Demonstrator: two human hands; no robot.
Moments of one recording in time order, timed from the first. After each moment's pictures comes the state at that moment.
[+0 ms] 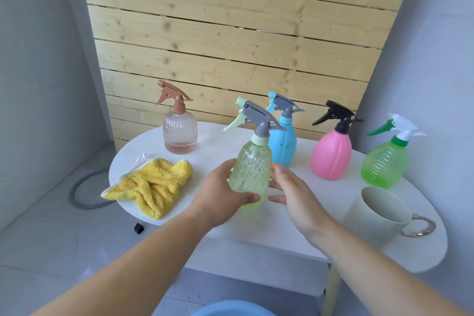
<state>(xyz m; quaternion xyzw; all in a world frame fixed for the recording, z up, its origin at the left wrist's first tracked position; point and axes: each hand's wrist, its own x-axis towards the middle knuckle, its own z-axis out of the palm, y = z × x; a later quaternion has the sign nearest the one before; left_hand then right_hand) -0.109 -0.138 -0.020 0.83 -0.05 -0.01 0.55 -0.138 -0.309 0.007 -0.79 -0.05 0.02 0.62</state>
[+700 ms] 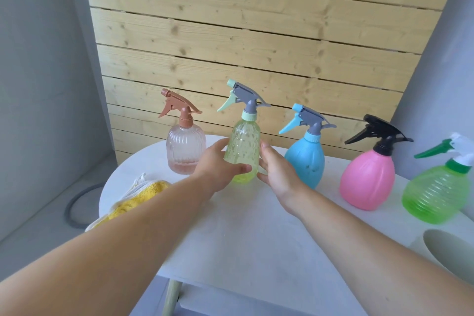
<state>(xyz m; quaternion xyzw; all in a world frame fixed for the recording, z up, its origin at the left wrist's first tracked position) 0.023 -0.105 -0.013 0.82 0.02 0.00 0.57 0.015 -0.259 -0.010 -0.76 -0.05 0.04 0.65</state>
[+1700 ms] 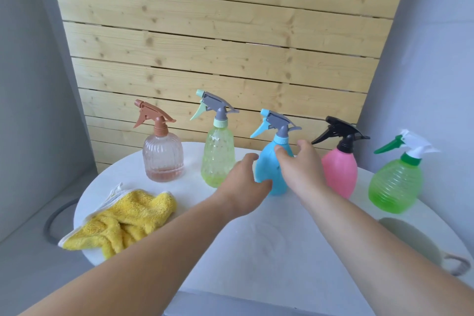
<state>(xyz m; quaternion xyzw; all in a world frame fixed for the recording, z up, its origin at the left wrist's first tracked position) -0.029 -0.192 0.011 0.88 -0.11 -0.02 0.47 -0.010 -0.330 0.029 -0.85 0.14 -0.16 0.47</state>
